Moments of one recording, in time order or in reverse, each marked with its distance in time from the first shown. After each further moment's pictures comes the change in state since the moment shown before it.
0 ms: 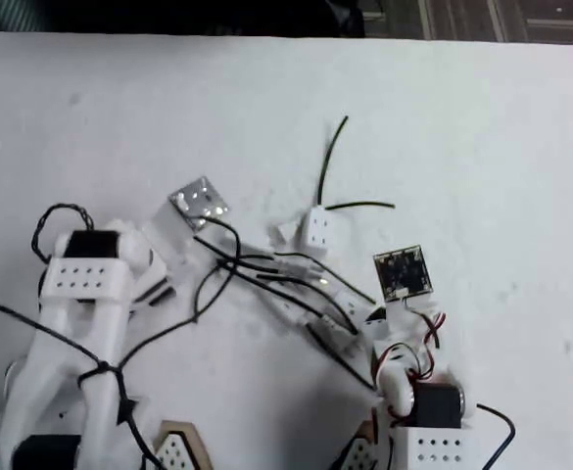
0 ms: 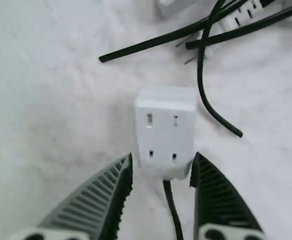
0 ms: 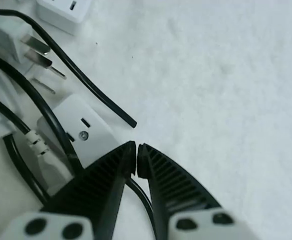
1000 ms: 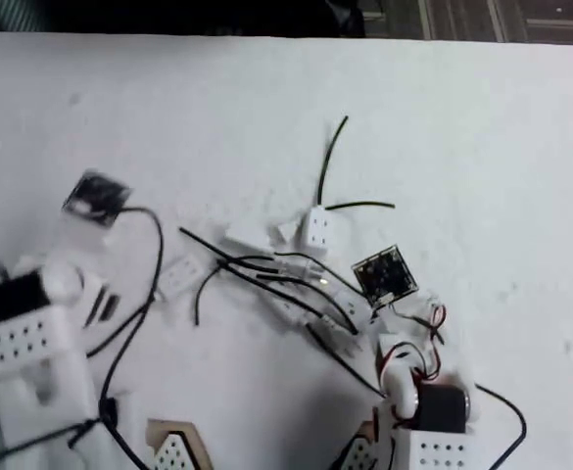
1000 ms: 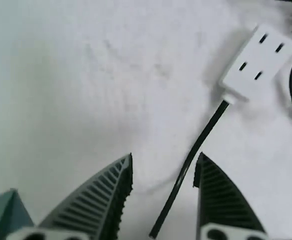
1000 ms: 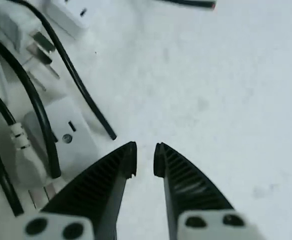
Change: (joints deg) left arm -21.1 -18.9 3.2 10.3 9.9; right arm 1.6 0.0 -5.3 -2.9 17.2
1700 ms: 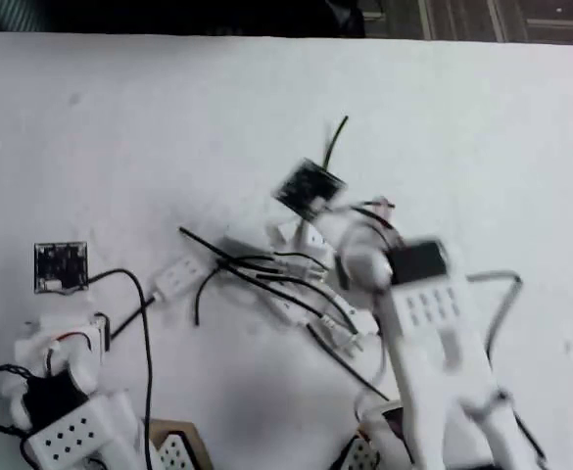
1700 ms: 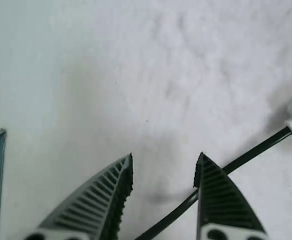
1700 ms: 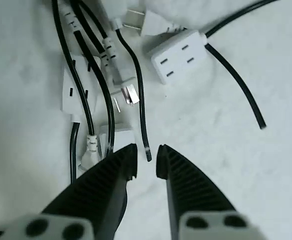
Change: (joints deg) left arm -11.8 -42.4 35.9 -9.6 13.5; right arm -18.3 70.5 -54.9 11.6 5.2
